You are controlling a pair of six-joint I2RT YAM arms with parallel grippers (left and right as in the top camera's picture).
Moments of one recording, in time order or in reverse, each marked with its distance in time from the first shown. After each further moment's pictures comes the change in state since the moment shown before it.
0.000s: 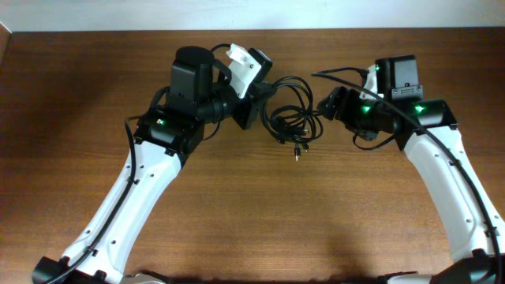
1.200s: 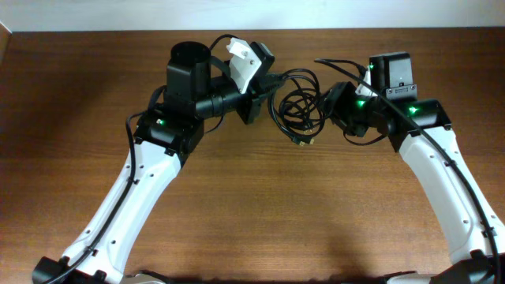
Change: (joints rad) left arm 0.000 0.000 0.000 0.139 0.100 -0.007; right arm 0.043 0.000 0.000 0.079 -0.045 0.235
